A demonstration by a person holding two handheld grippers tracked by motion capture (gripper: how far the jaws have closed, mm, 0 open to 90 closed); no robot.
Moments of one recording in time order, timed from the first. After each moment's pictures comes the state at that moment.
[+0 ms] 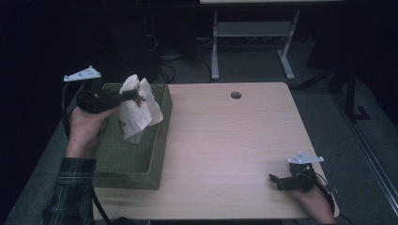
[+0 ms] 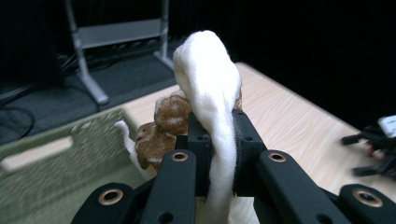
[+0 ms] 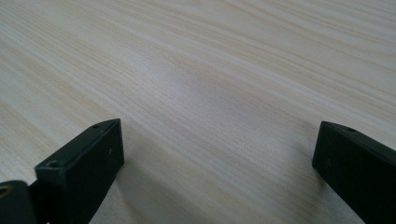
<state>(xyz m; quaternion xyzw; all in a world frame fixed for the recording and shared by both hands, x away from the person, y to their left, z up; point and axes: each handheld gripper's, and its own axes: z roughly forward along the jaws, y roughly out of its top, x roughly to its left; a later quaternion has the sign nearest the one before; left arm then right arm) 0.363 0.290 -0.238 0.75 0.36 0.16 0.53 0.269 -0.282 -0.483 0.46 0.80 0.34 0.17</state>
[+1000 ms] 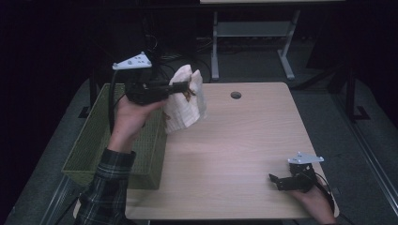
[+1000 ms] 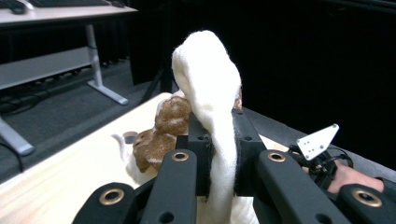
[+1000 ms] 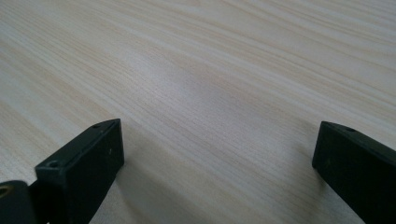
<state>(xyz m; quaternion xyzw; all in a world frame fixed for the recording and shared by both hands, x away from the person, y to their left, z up) 0.360 0.166 -0.216 0.77 0.25 0.10 0.58 0.269 -0.282 -0.483 0.46 0.80 0.34 0.17</state>
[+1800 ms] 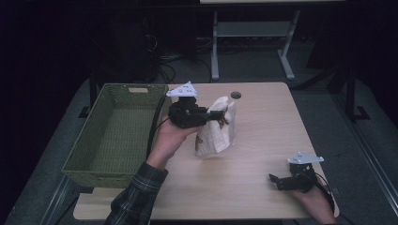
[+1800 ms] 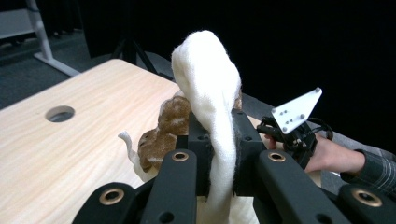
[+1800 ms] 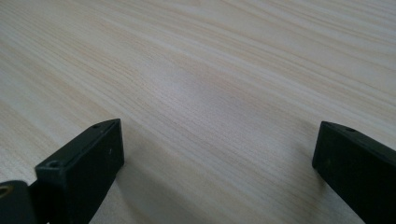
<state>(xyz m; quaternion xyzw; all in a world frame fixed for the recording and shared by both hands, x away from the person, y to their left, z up) 0.354 0.087 -0.287 0.80 0.23 0.03 0.55 0.269 -0.282 -0.483 0.46 0.80 0.34 0.17</state>
